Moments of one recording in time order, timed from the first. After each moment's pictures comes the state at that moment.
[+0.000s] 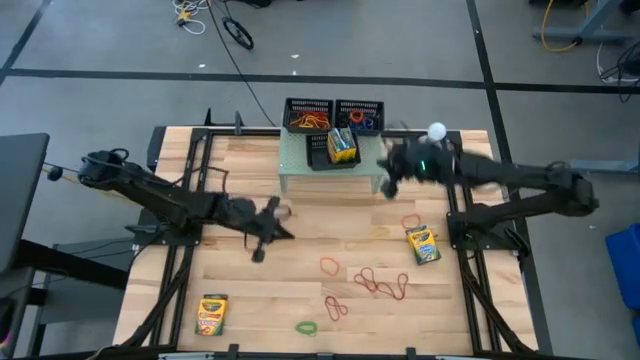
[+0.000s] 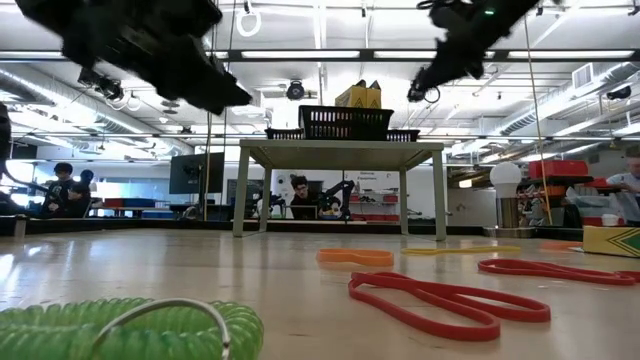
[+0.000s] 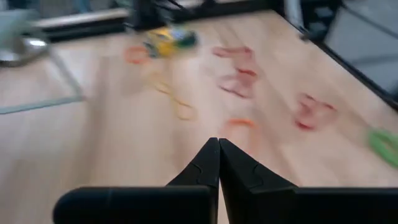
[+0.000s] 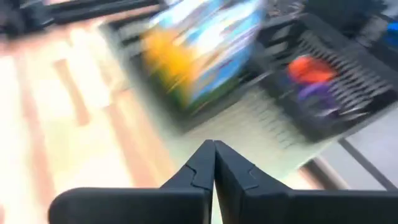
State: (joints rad) left arm -0.19 1.20 0.49 0.31 -0.06 0.09; right arm -0.24 1.09 0.97 -0.51 0.28 0.10
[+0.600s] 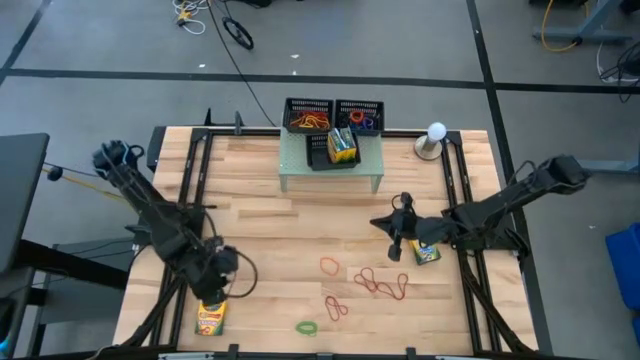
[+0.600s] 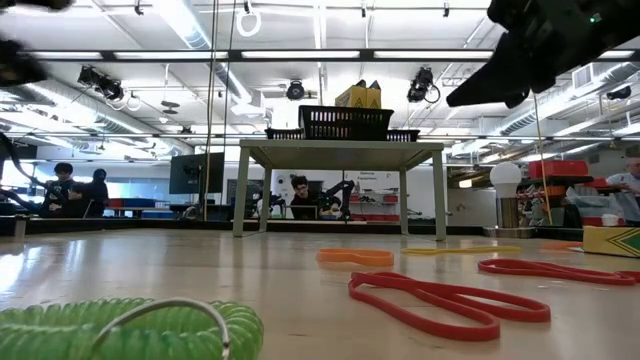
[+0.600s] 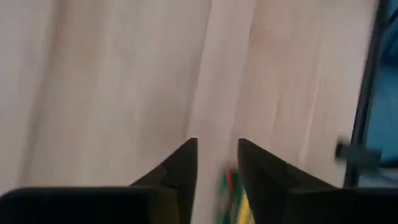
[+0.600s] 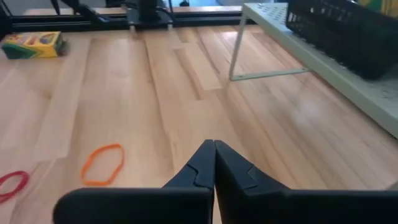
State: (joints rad) left arm -0.85 1.23 0.81 -0.78 -0.23 -1.02; right arm 0.39 1.05 0.49 0.05 0.60 0.25
